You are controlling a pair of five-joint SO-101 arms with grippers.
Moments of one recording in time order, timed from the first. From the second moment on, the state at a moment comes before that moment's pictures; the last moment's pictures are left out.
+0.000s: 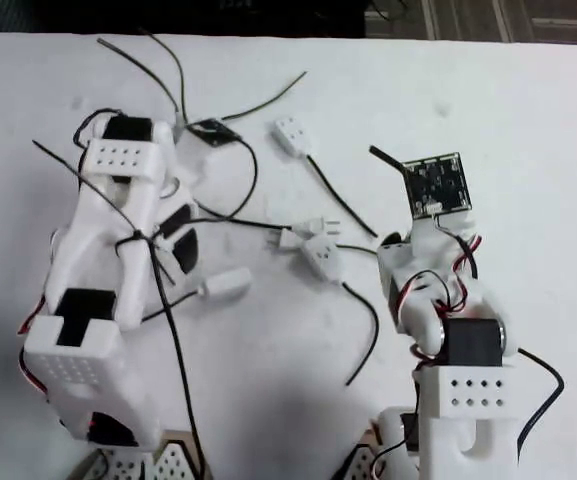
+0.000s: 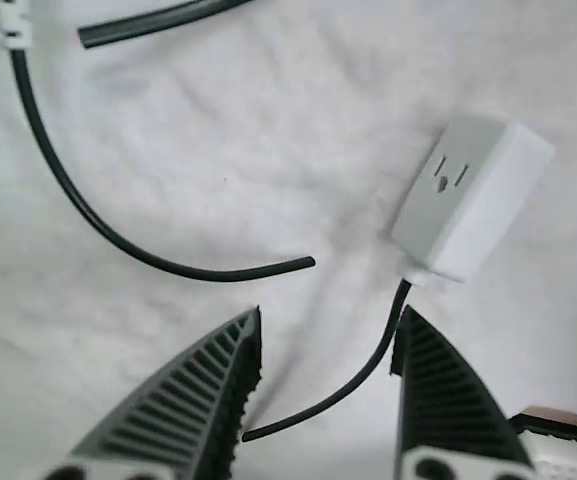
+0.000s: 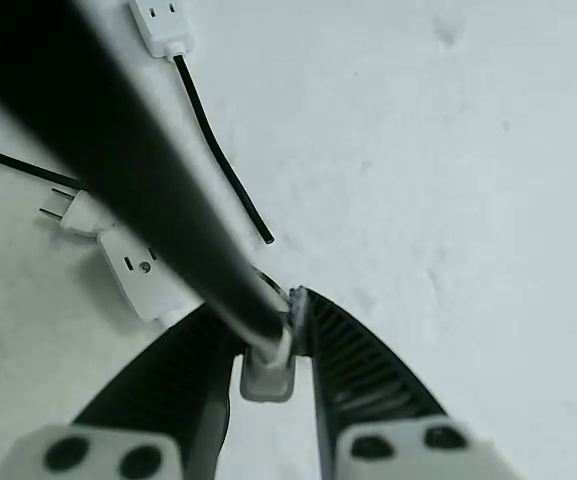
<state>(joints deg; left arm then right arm) -1.9 18.1 -6.2 96.6 -35.5 -2.4 -60.9 50.5 62.5 13.1</state>
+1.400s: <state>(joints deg) -1.4 25.6 -11.7 89.4 -35.8 -2.3 -60.9 50.5 62.5 13.1</state>
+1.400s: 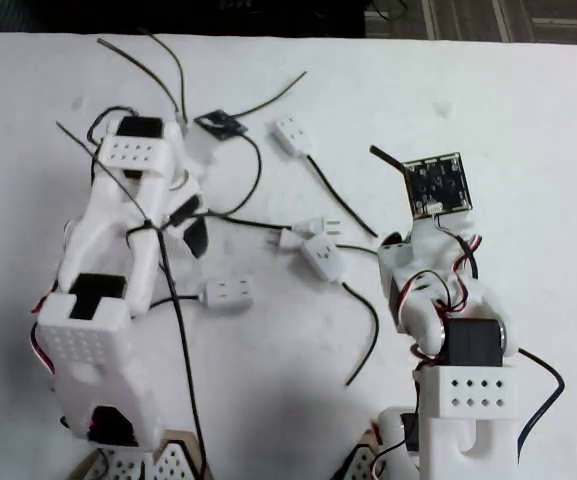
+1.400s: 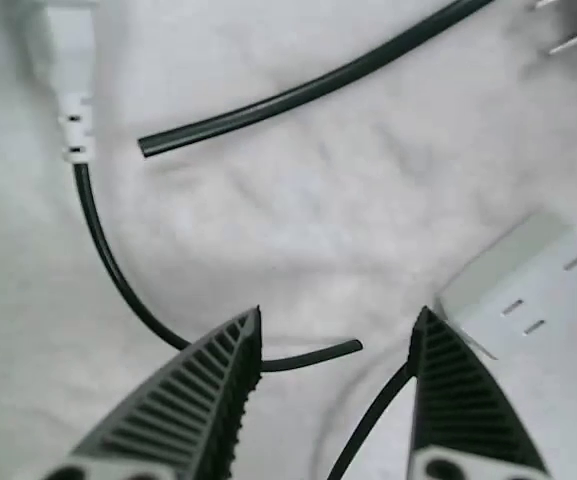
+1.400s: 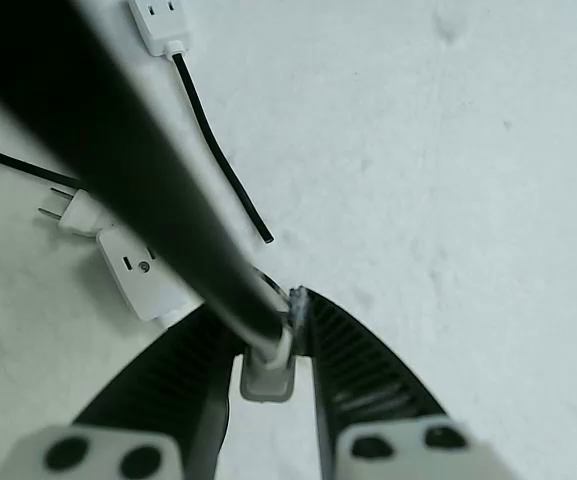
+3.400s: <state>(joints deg) 15.3 0.7 34.7 63.8 -33.5 -2.5 -60.9 50.5 62.5 13.1</state>
